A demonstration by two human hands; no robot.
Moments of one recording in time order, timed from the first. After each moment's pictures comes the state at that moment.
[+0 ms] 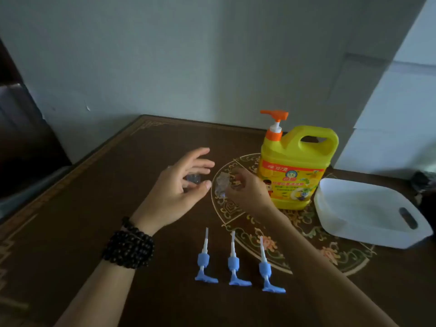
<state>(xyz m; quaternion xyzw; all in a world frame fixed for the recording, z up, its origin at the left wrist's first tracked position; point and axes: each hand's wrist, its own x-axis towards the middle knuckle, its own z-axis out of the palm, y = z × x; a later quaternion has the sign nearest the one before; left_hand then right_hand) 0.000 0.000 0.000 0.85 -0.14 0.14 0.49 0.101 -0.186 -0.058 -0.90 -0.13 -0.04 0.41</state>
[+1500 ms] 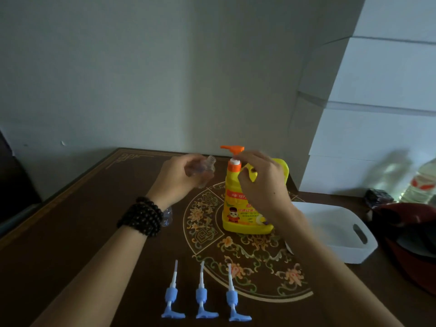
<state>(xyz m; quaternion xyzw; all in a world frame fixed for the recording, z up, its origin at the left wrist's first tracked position) 0.084 -0.049 0.050 0.86 -0.13 0.19 0.46 0.076 -0.258 0.061 -0.83 -0.24 -0.36 0.36</state>
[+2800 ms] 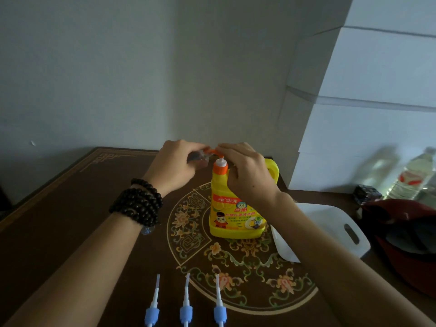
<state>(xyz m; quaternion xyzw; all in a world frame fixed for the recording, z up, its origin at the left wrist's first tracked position) 0.124 -0.074 0.078 0.90 -0.19 0.23 0.30 0.134 -0.265 0.059 -0.83 -0.32 -0.40 0.21</state>
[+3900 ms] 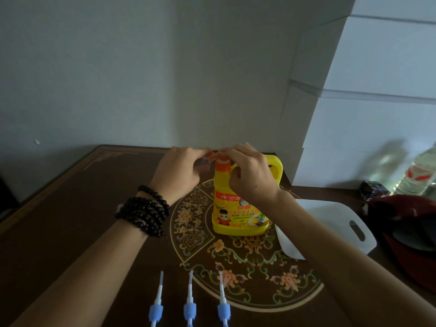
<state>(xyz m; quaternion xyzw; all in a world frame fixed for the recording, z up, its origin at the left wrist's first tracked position) 0.120 -0.080 0.062 0.90 -0.23 0.27 0.24 0.139 -0.266 0.049 -0.81 -0.35 -0.40 0.26</state>
